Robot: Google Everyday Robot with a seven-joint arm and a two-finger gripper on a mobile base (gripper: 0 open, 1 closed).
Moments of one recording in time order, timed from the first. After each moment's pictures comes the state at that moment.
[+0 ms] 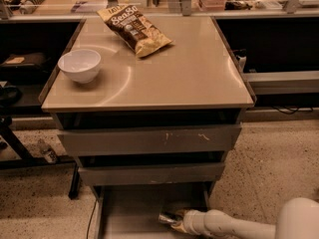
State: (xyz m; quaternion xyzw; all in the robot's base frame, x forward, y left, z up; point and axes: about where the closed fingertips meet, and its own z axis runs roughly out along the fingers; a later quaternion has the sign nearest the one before) arm 0.478 -0.087 0.153 -0.52 0.77 0.16 0.33
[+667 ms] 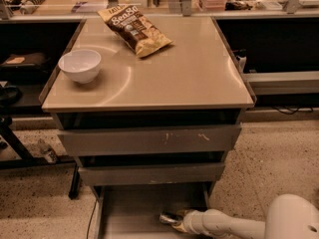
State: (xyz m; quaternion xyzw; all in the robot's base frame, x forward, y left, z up) arm 0.489 -0.092 0.126 -0.52 0.78 0.15 0.32
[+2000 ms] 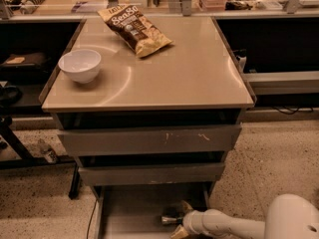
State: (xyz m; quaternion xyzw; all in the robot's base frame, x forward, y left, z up) arm 0.489 -0.092 0.126 -0.52 0.78 0.15 0.32
